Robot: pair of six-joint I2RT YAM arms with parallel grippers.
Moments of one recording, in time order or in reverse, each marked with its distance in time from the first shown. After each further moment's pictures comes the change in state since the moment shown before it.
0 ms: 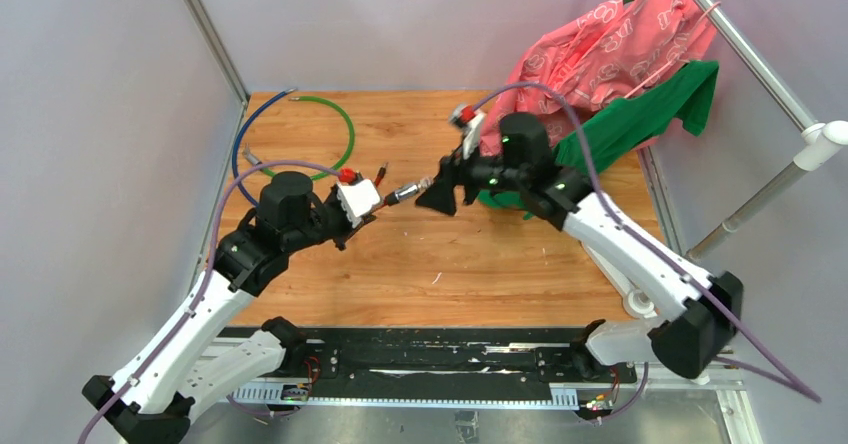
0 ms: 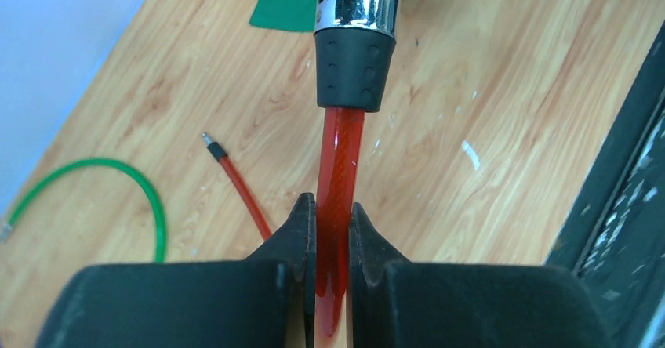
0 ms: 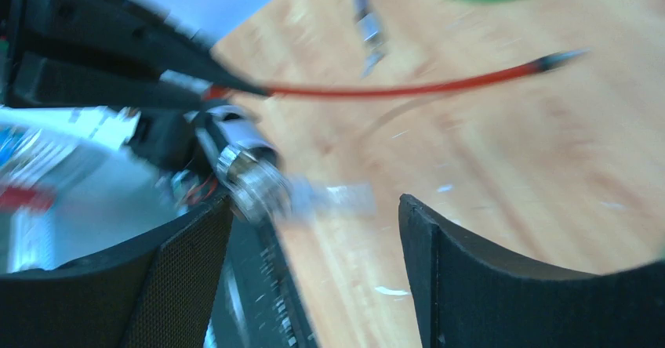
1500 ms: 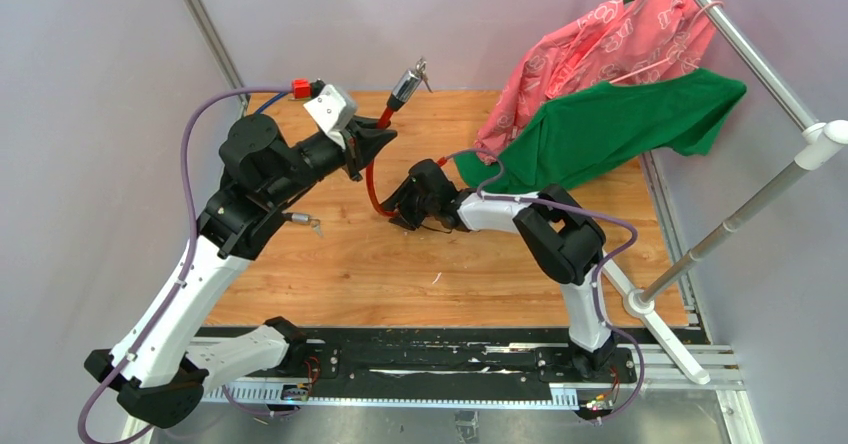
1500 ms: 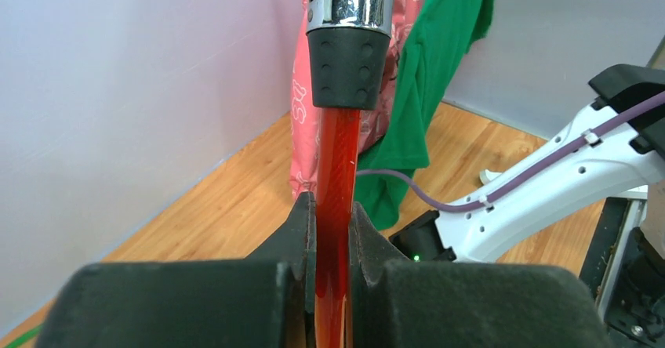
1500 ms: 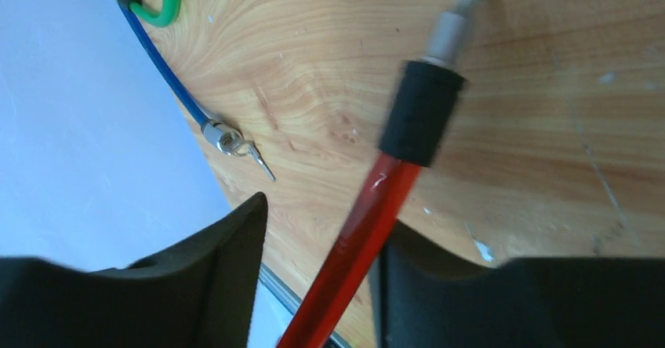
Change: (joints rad) left arm 0.000 0.215 0.424 0.320 -0.002 -0.418; right arm 0.064 0.687 0.012 0.402 0.499 1.160
